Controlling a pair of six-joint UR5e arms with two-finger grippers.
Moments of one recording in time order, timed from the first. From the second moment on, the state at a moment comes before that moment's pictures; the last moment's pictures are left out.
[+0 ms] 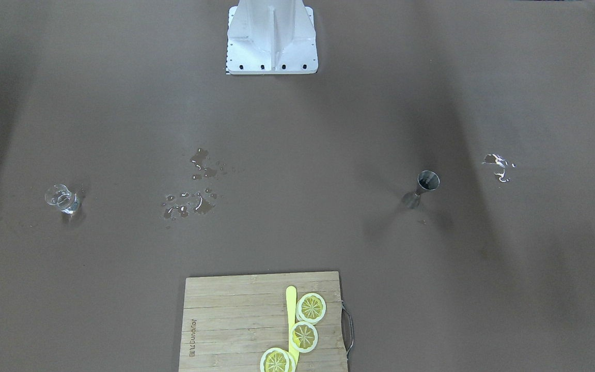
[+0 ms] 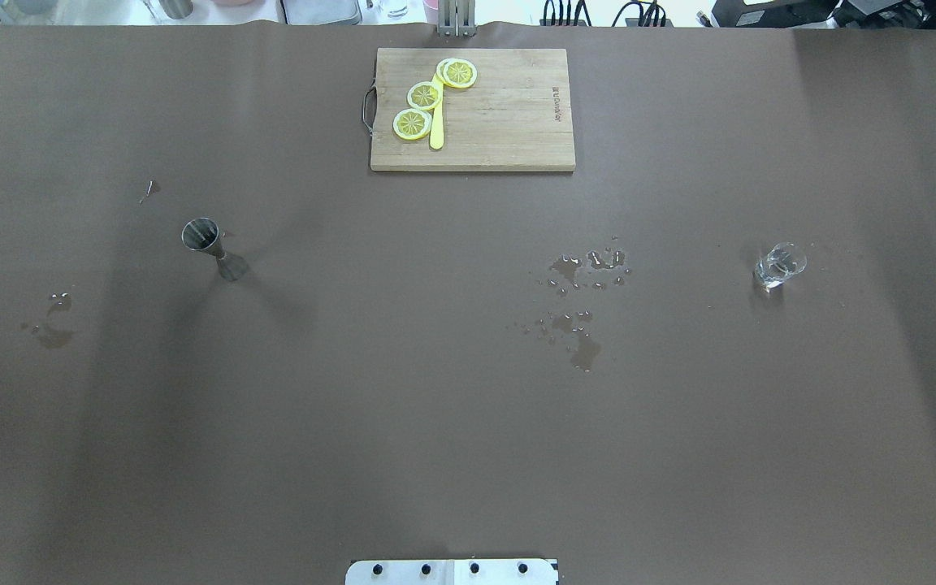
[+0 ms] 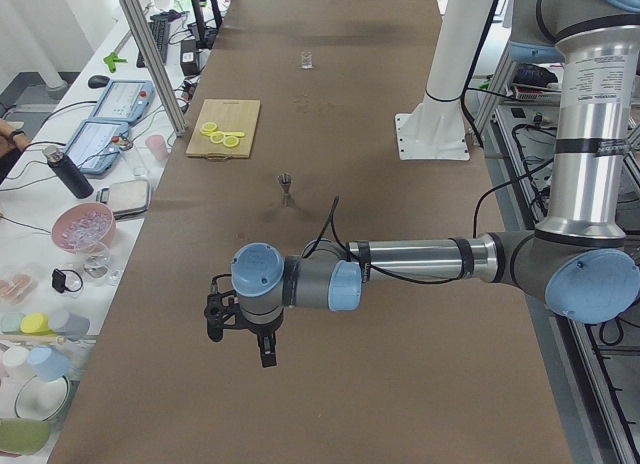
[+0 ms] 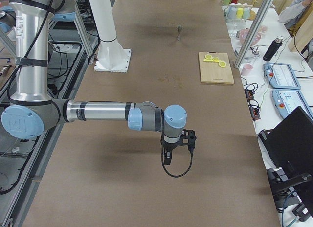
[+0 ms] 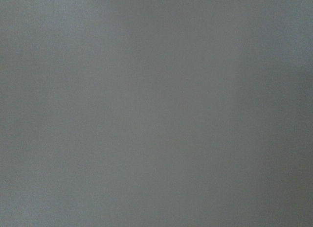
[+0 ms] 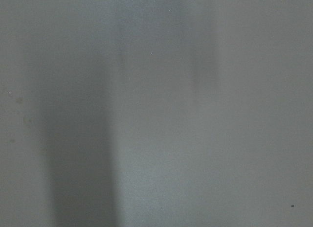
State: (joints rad) left arm -1.64 -1.58 -1.53 -1.68 -2.36 -0.24; right arm 1.55 -1.66 1.70 -1.63 2.30 0.04
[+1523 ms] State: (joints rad) left arm -1.61 -1.55 -1.58 -1.67 -2.36 -0.27; right arm 1.56 -1.66 1.71 -1.63 2.30 0.04
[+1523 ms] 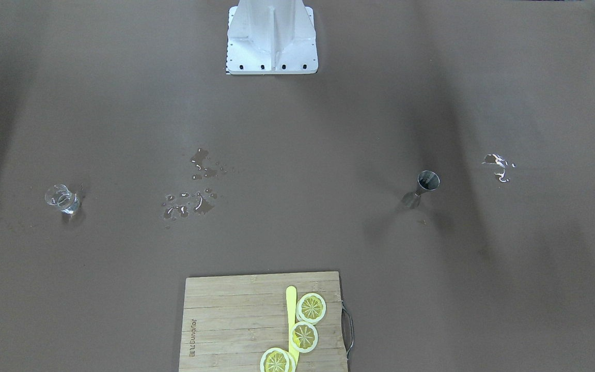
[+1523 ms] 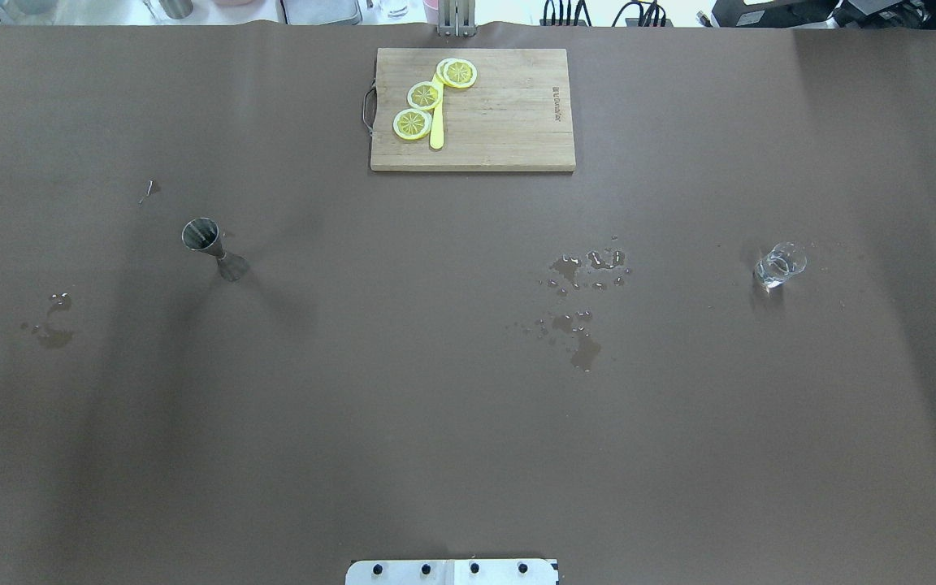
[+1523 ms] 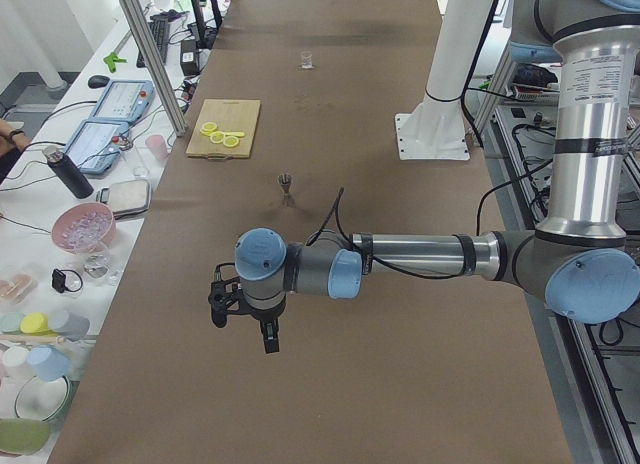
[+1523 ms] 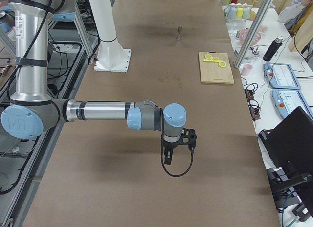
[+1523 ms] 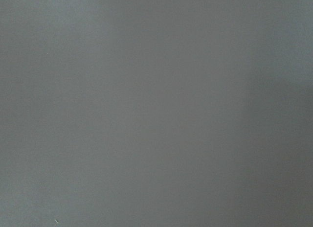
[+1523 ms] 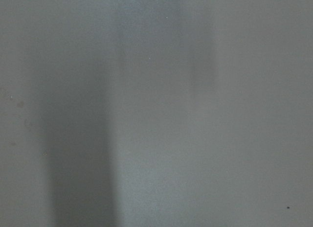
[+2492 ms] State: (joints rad) left arm -1.60 -1.51 -1.63 -1.67 -2.36 -0.26; right arm 1.57 -1.65 1.71 -1.63 2.29 0.04
